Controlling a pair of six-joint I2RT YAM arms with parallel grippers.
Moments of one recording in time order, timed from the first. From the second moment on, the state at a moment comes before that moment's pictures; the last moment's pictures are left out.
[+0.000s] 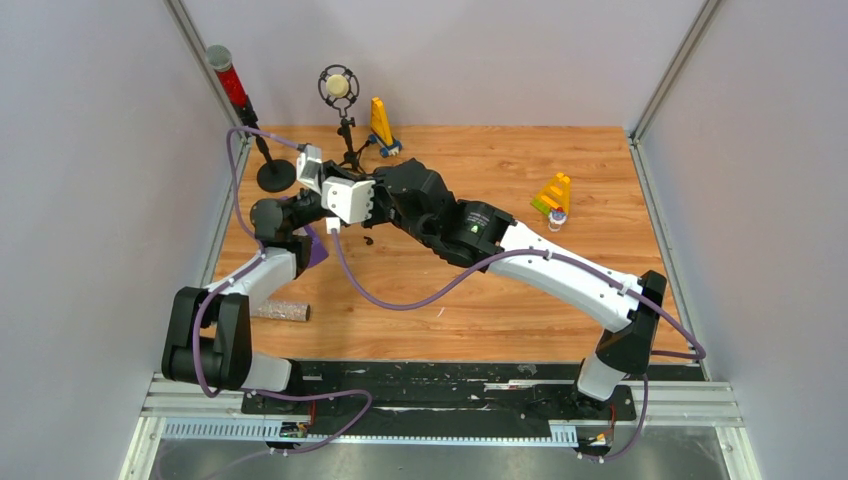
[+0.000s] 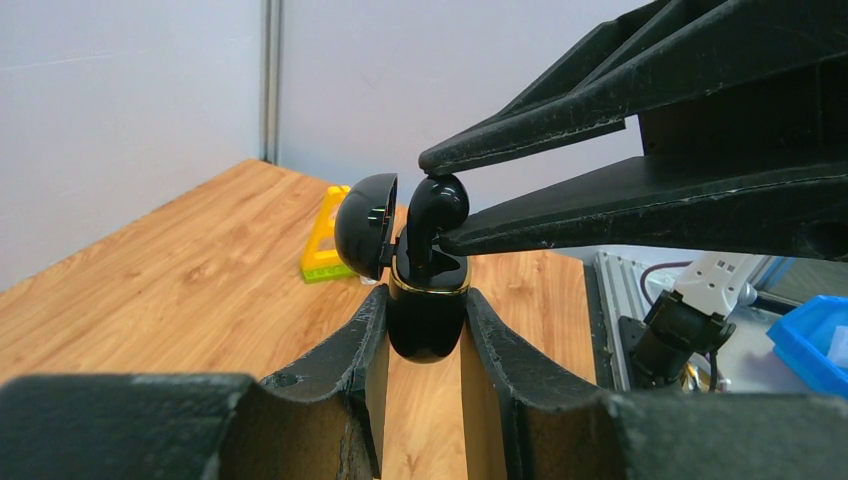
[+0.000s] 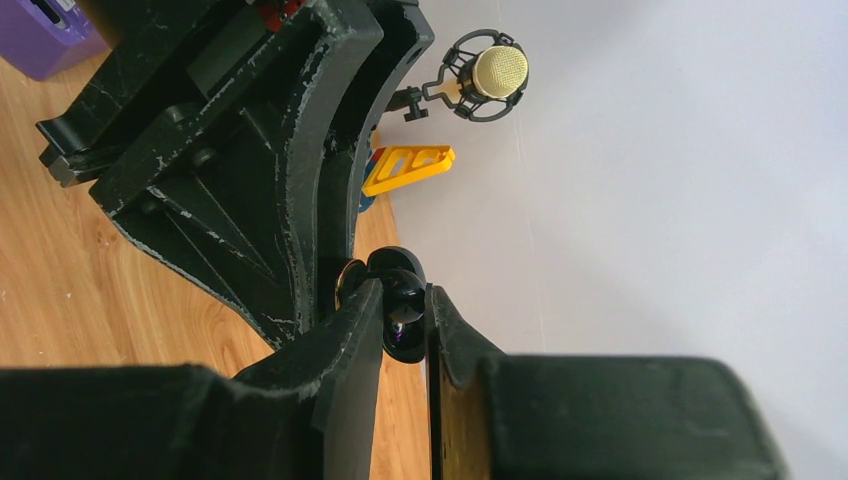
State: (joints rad) left arm -0.16 1.39 0.71 1.33 1.04 -0.77; right arm 1.11 1.68 1.81 -0.43 0.35 -0.95
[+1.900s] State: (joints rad) left arm -0.12 1.38 0.74 1.31 0.98 -0.84; right arm 1.15 1.68 1.87 -0.40 0.38 -0.97
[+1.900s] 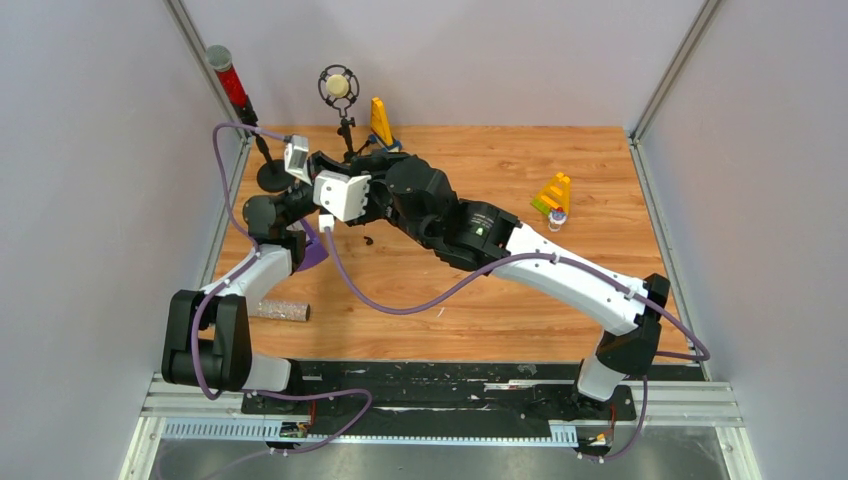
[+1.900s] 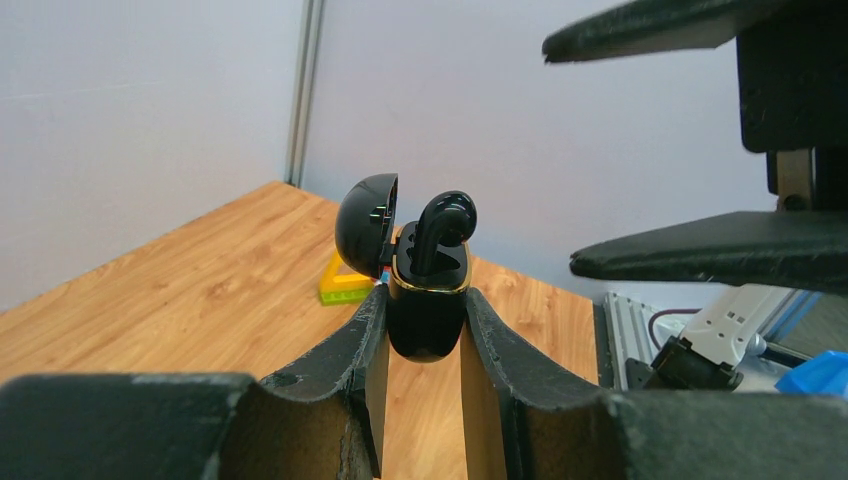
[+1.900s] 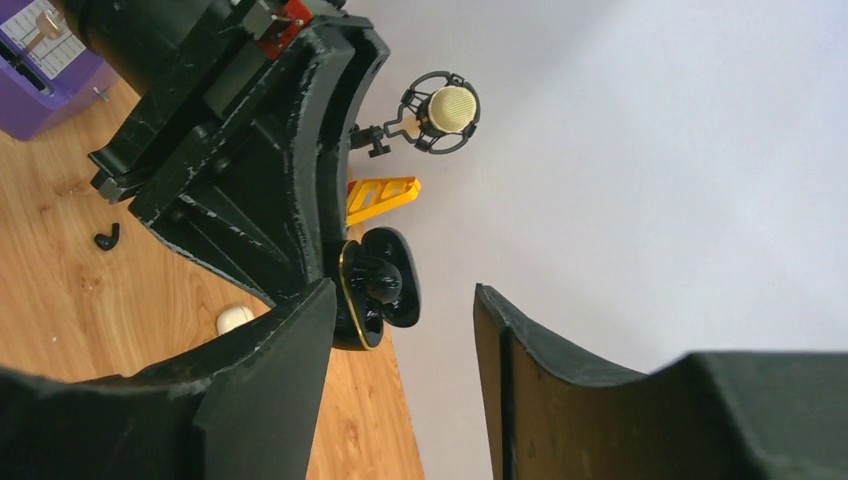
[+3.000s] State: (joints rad) left arm -0.12 1.36 0.74 1.38 1.01 -0.85; right arm 1.02 1.67 1.95 -0.52 0.27 -0.82
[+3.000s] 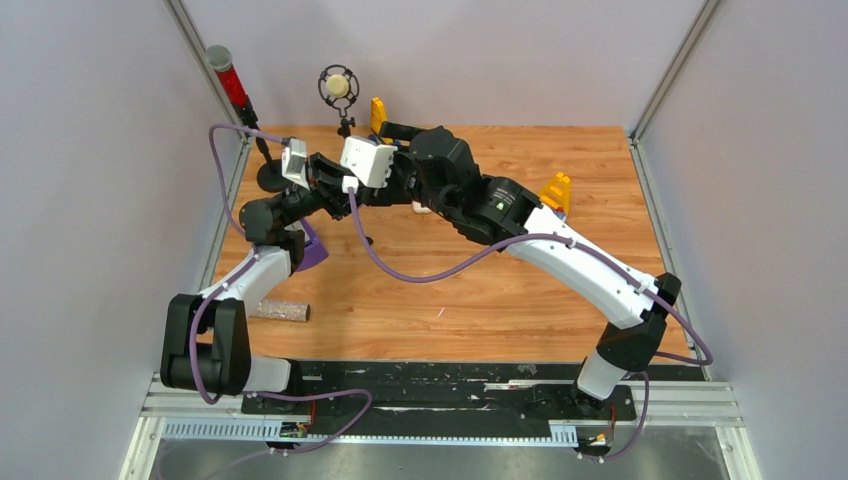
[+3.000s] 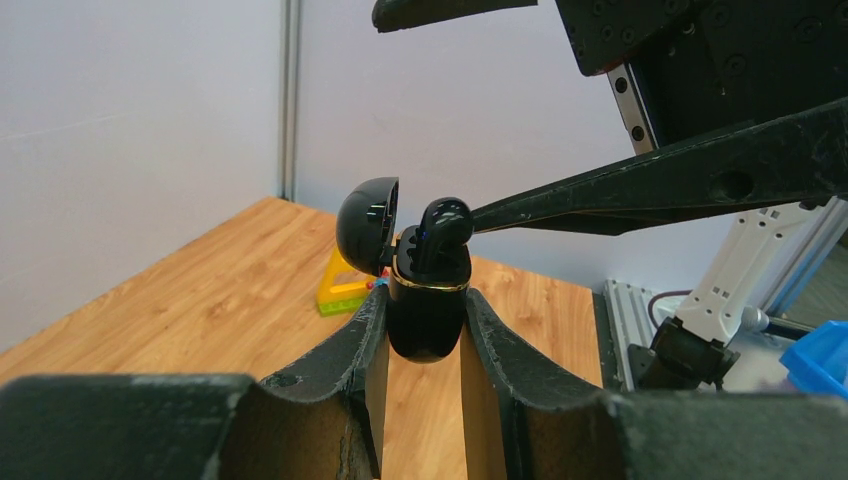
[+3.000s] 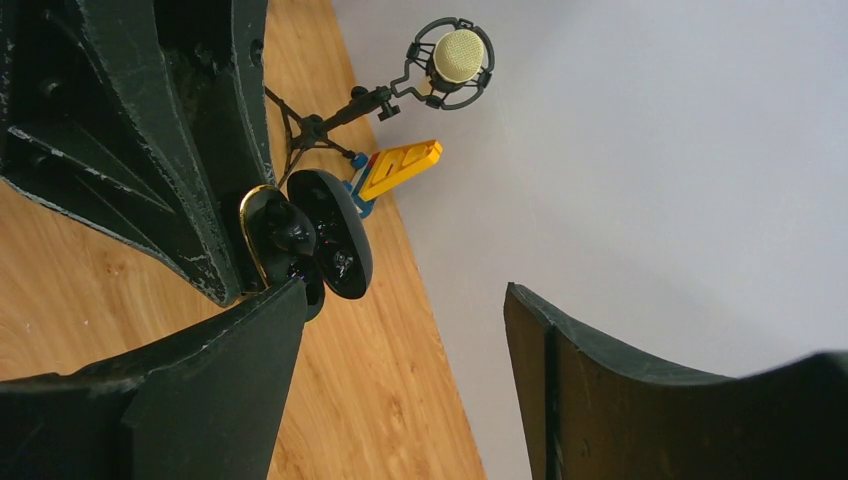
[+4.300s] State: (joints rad) left arm -0.06 1.24 0.84 1.36 1.37 -0.83; right arm 0.53 1.80 1.85 -0.53 -0.33 -0.54
